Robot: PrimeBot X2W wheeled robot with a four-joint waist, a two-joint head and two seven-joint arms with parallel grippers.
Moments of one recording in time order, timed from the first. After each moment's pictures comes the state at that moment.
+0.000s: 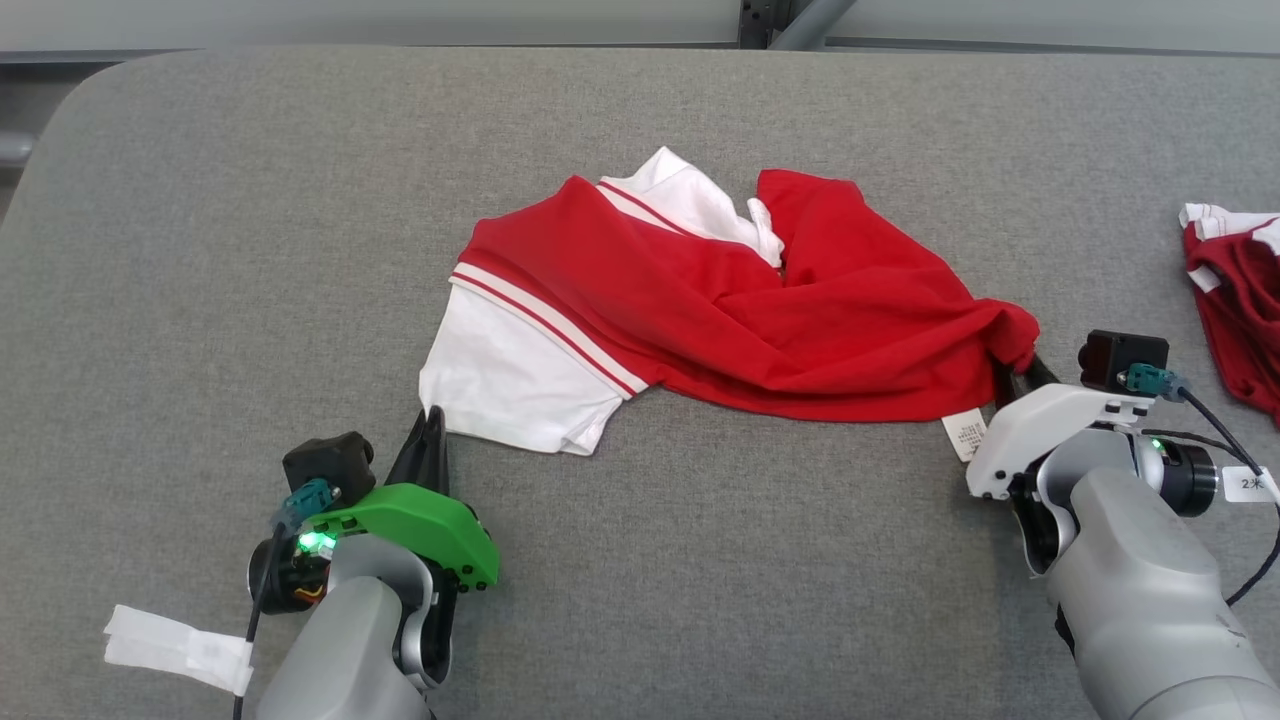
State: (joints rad) left arm -0.44 0.05 -0.32 0.76 -0.55 0.01 -0.23; right arm -0.68 -0.10 -0.11 1.11 0.15 0.13 -0.21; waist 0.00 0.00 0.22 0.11
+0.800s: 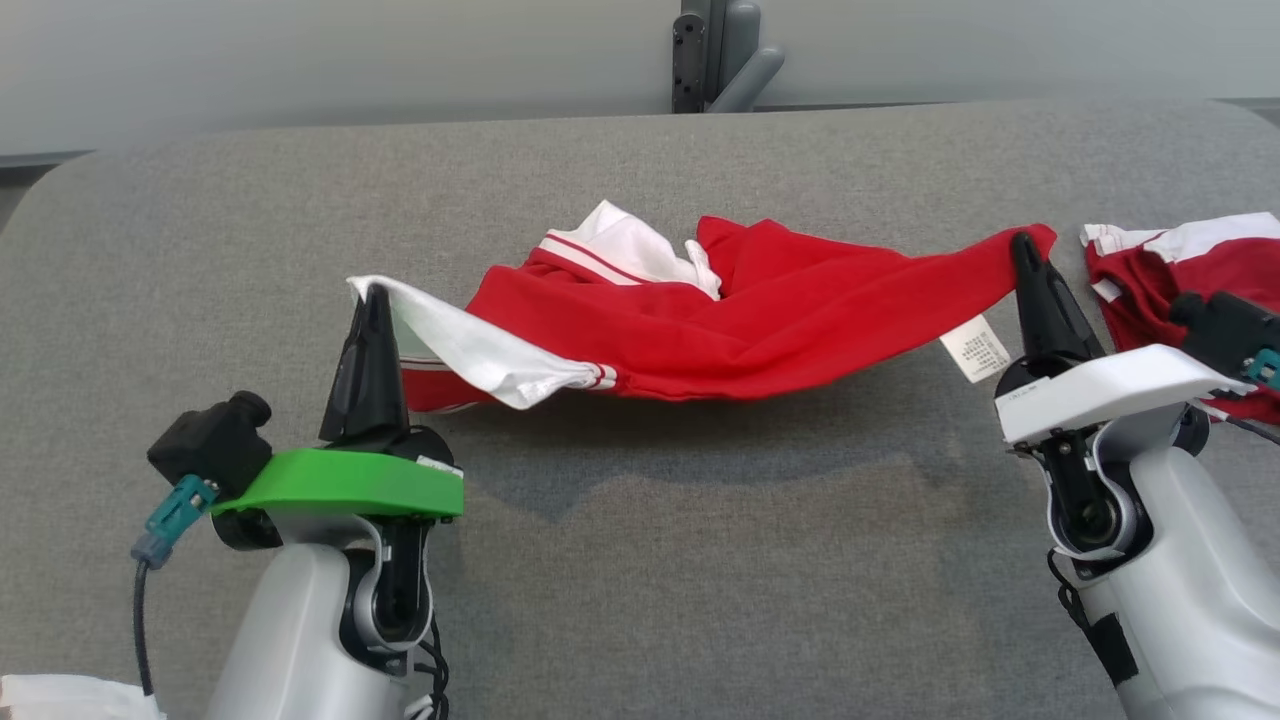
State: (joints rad) left arm -0.34 0.05 -0.21 0.30 -0.69 -0.03 -0.26; right arm -0.45 -0.18 0.13 0.42 0.77 0.13 -0.19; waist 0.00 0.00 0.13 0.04
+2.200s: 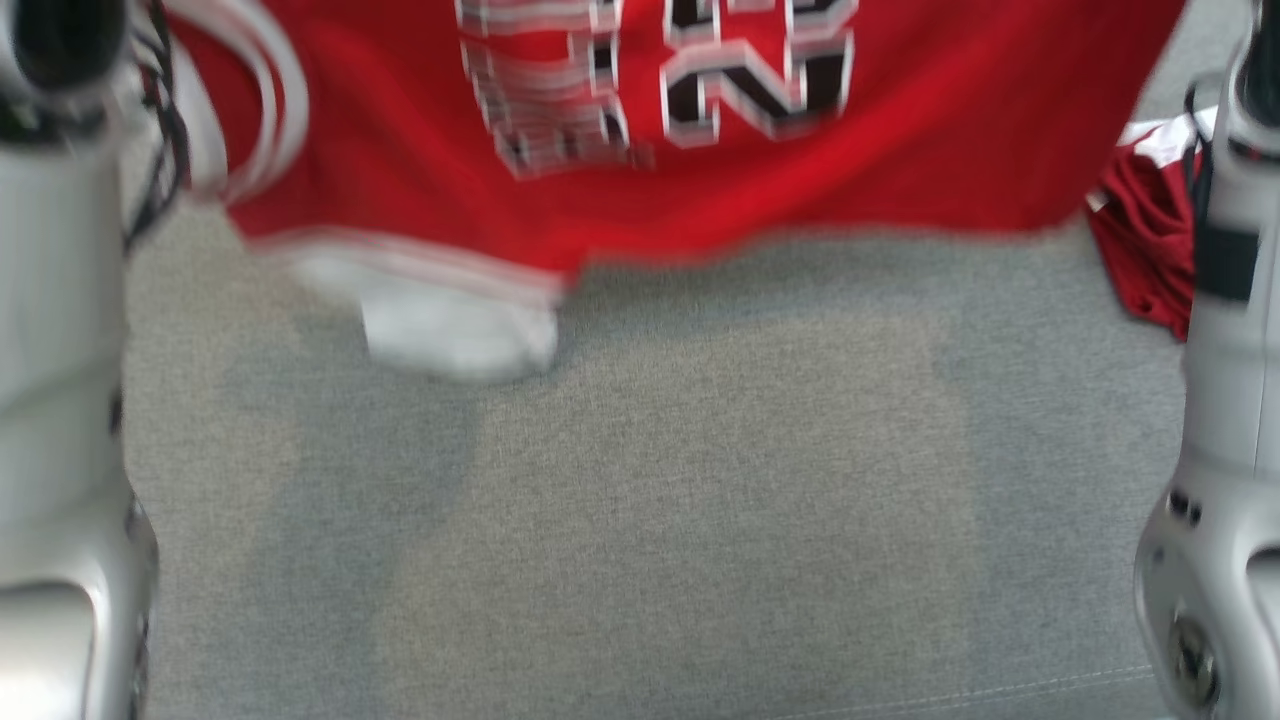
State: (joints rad) left arm -1.14 0.22 -0.21 0.04 -0.50 -0.02 -0.06; right arm -0.96 -0.08 -0.11 0.07 0.62 0.13 0.09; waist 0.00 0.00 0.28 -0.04
